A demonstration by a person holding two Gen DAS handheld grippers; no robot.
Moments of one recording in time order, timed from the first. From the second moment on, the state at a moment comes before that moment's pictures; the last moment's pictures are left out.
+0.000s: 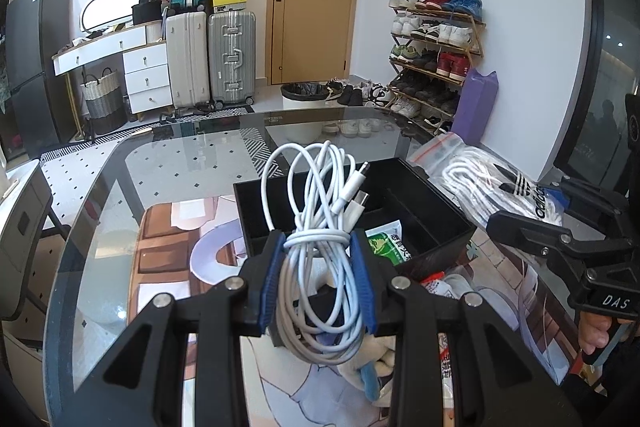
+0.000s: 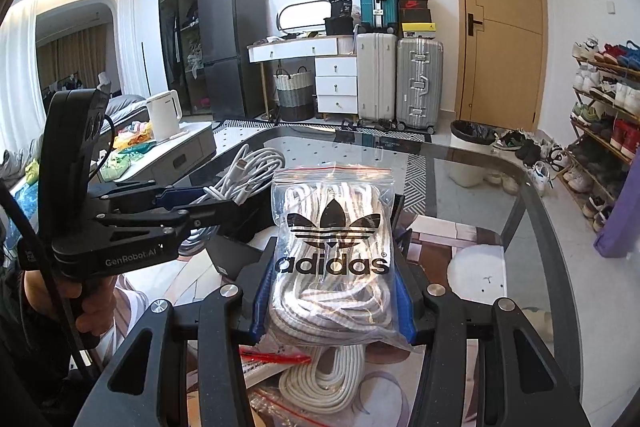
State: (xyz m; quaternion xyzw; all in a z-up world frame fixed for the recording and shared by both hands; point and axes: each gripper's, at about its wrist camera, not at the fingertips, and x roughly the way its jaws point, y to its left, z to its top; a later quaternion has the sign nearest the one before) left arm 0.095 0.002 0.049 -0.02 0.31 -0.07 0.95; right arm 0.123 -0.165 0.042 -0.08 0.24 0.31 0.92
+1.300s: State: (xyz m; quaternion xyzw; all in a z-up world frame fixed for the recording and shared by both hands) left arm 0.128 -0.005 0.042 -0.02 0.33 -0.07 0.94; right arm 0.182 -0.119 0.026 -0.13 0.30 0.31 0.89
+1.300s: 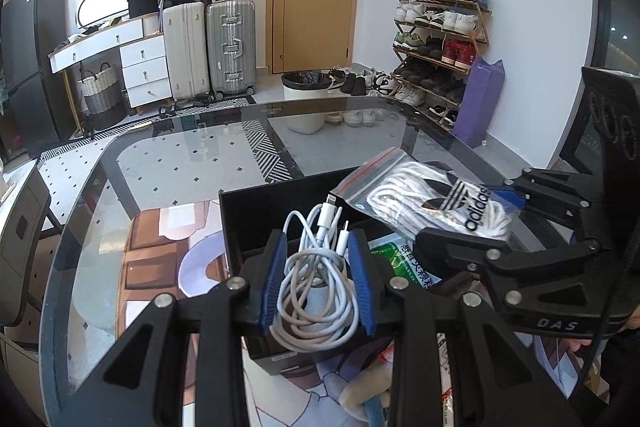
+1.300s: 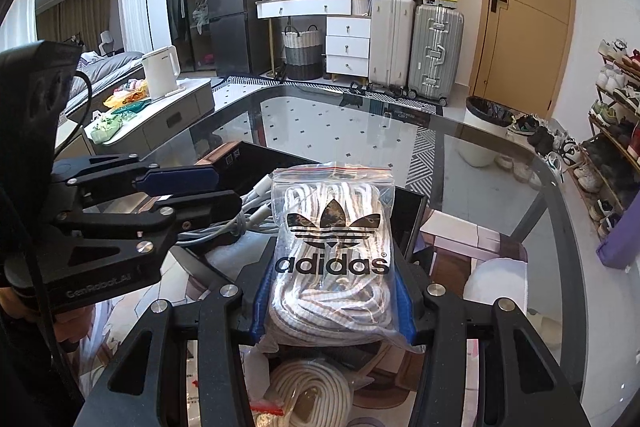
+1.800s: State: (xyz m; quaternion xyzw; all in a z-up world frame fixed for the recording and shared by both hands) left arm 0.115 0.003 0.044 -0.03 0.33 -0.04 0.94; right arm 0.169 -0.130 0.032 -0.14 0.27 0.30 0.91
